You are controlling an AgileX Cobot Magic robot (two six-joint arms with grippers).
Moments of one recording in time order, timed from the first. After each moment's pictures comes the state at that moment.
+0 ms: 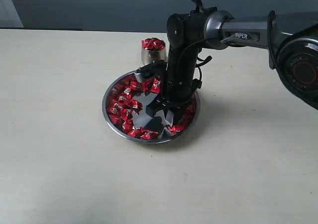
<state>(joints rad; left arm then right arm) -0.02 0.01 0.00 0.26 0.21 -0.20 0.55 2.33 -1.76 0.21 1.22 -0.36</state>
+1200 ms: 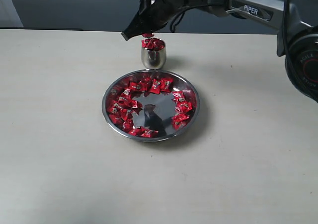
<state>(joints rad) -0.02 0.01 0.00 0.26 0.21 -0.20 0.55 2.29 -2.00 -0.01 0.57 -0.29</state>
